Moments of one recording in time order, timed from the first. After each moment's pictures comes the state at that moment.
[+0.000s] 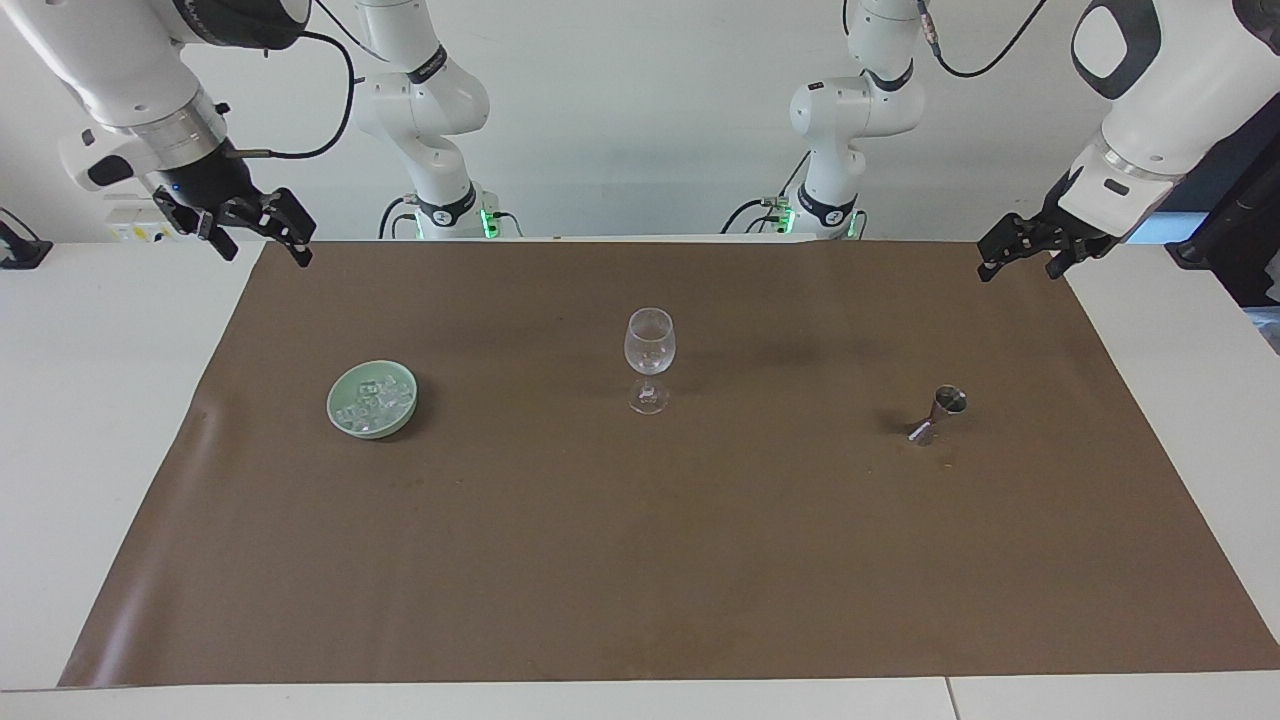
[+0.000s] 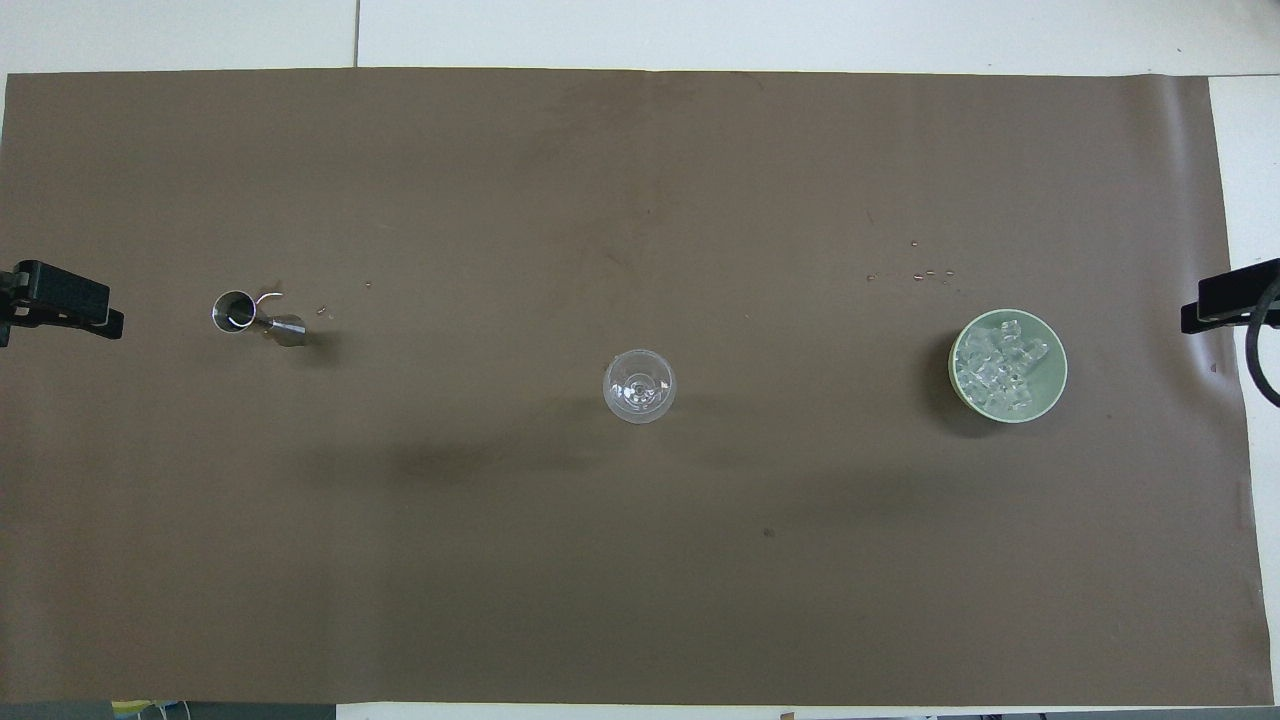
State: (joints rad) left arm 0.00 0.01 0.00 -1.57 -0.02 1.48 0.03; right arm 0.02 -0.06 -0.13 -1.62 0.01 1.51 0.05
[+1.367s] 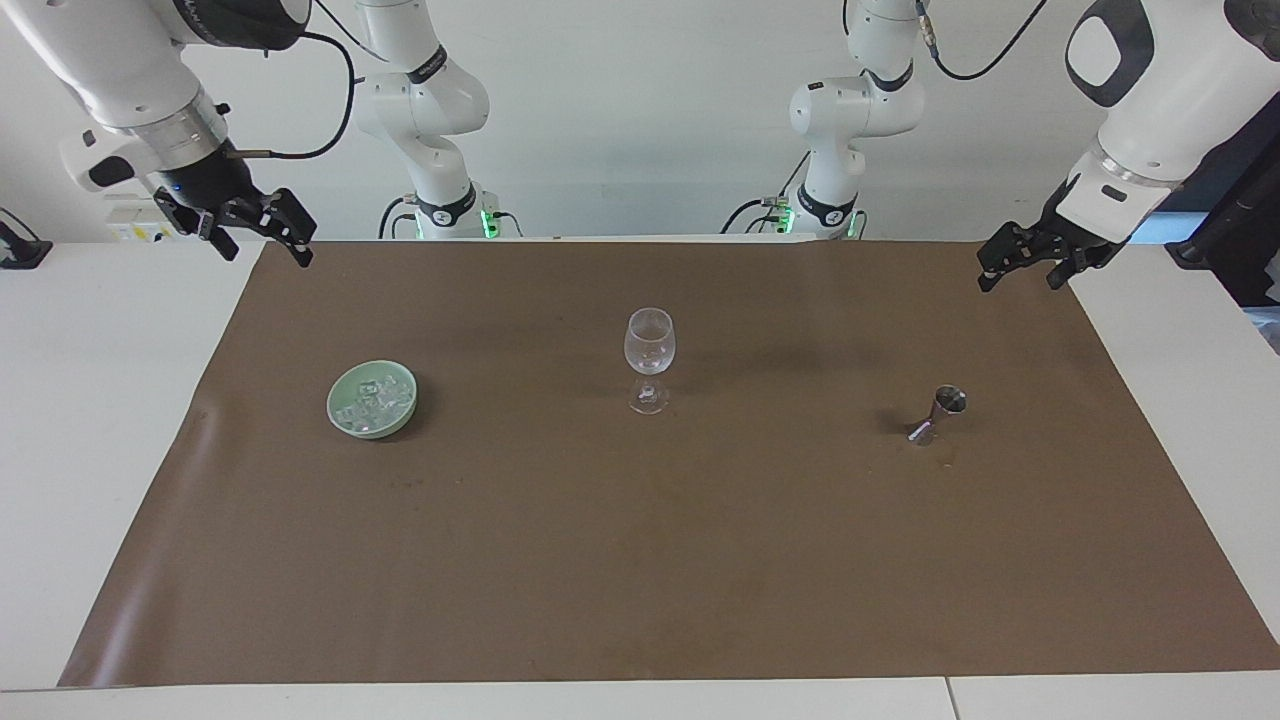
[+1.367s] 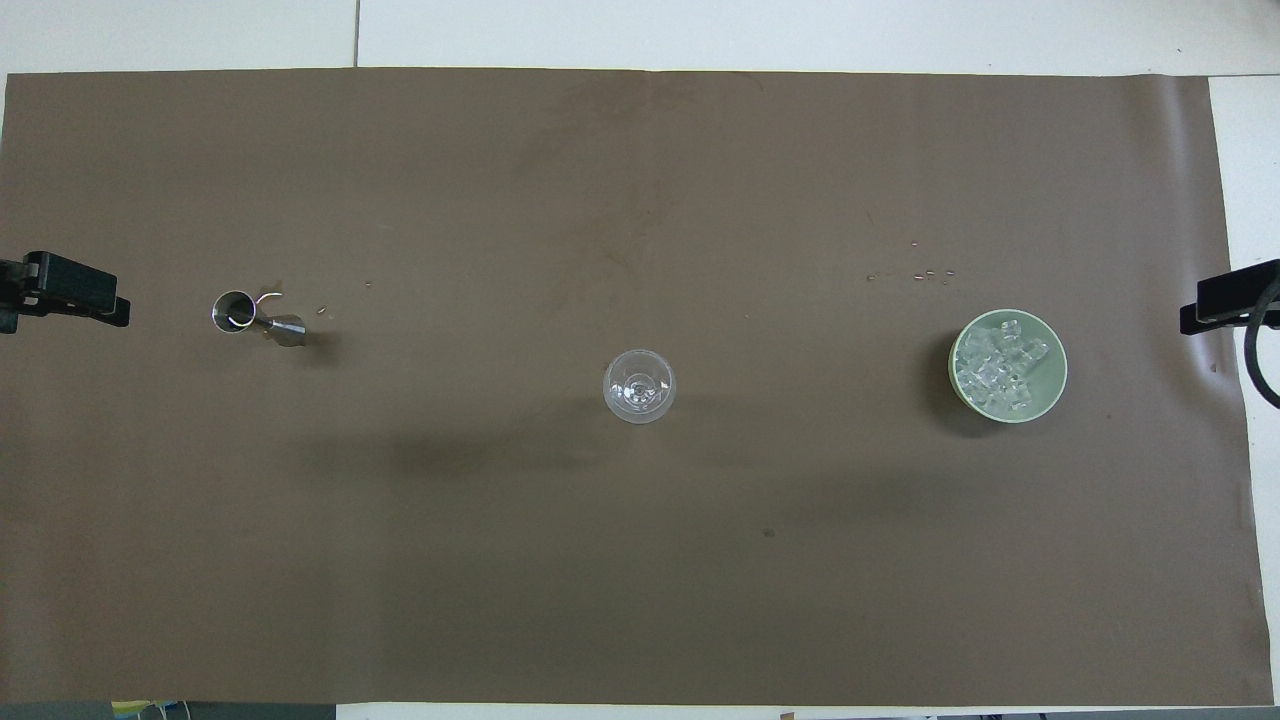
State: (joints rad) left arm 0.00 0.01 0.01 -1.59 -0.02 1.51 0.03; right arm 0.02 -0.06 -0.13 -1.63 0.01 1.51 0.05
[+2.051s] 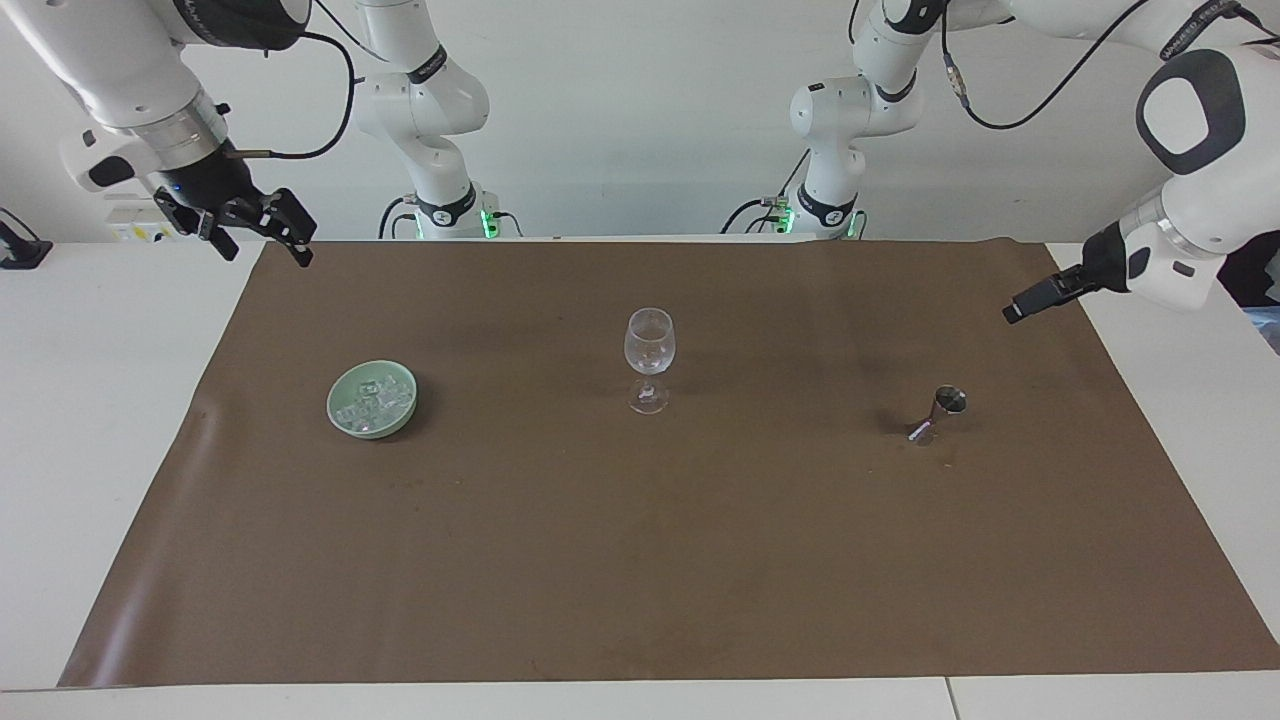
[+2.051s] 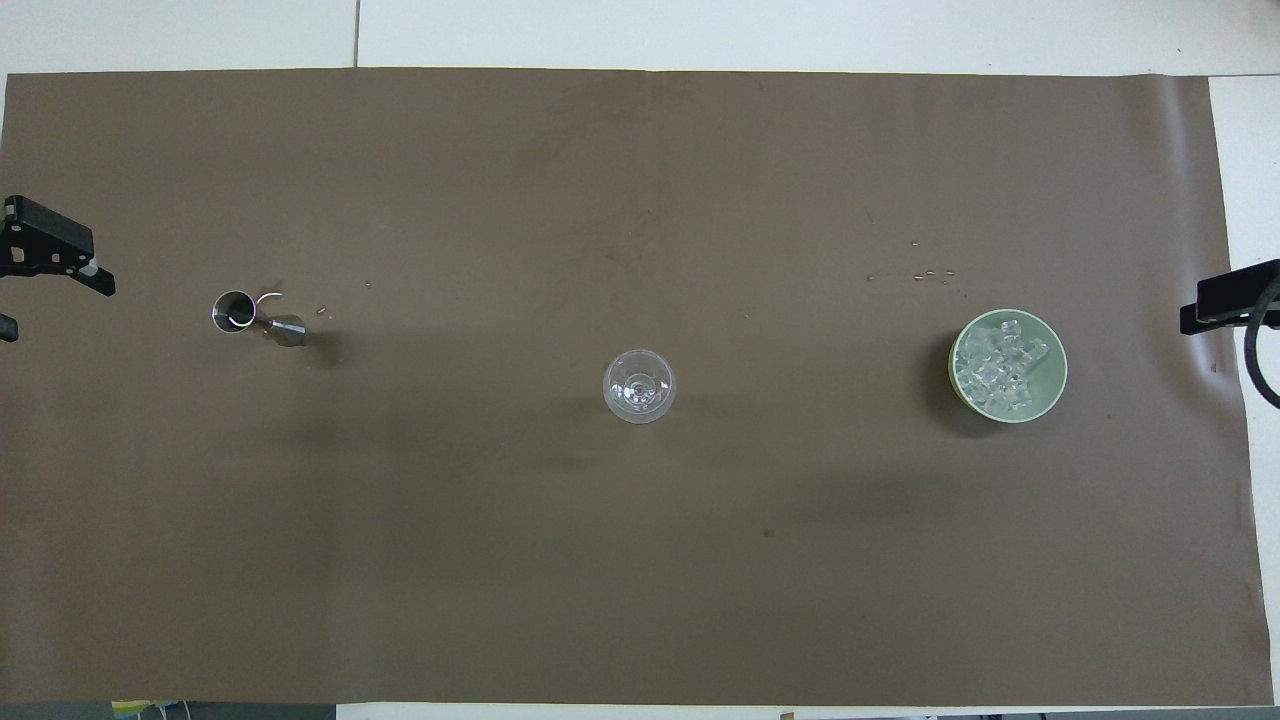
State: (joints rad) left arm 0.04 0.31 0.12 -1.32 -0.19 1.33 -0.34; right arm 0.02 -0.06 -0.13 -1.63 0.01 1.51 0.05
